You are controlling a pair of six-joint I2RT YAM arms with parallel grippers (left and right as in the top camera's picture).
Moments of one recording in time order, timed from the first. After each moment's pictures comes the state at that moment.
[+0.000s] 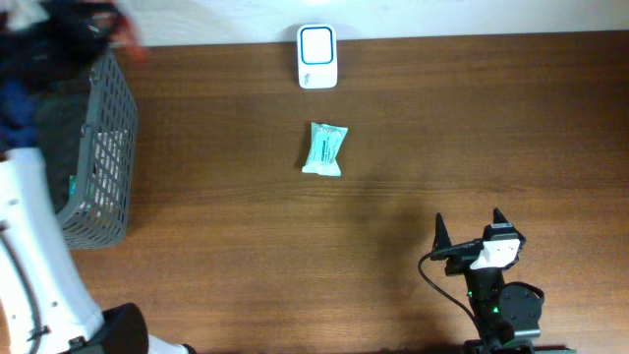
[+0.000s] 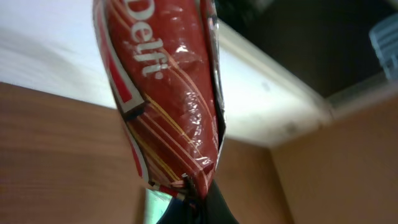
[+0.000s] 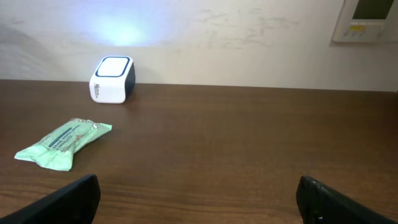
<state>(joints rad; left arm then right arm) 0.22 1.70 2.22 -1.00 0.74 -0.42 0.03 0.02 0.01 -0.08 -0.01 0.00</state>
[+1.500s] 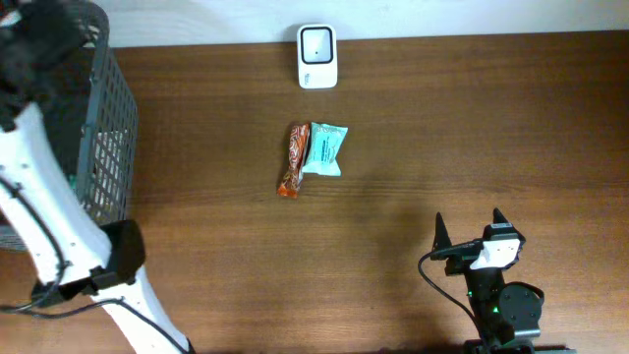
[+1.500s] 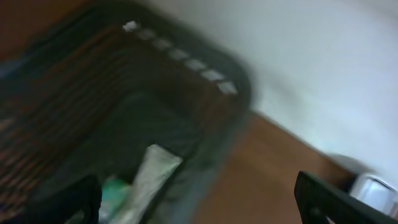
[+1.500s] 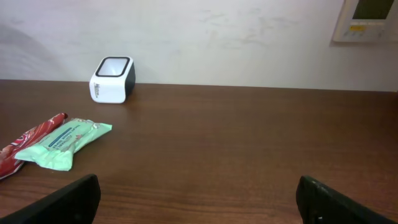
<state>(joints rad) 0.28 2.17 3.12 -1.67 -0.16 -0.35 0.03 0.02 0.01 -0.08 -0.01 0.00</state>
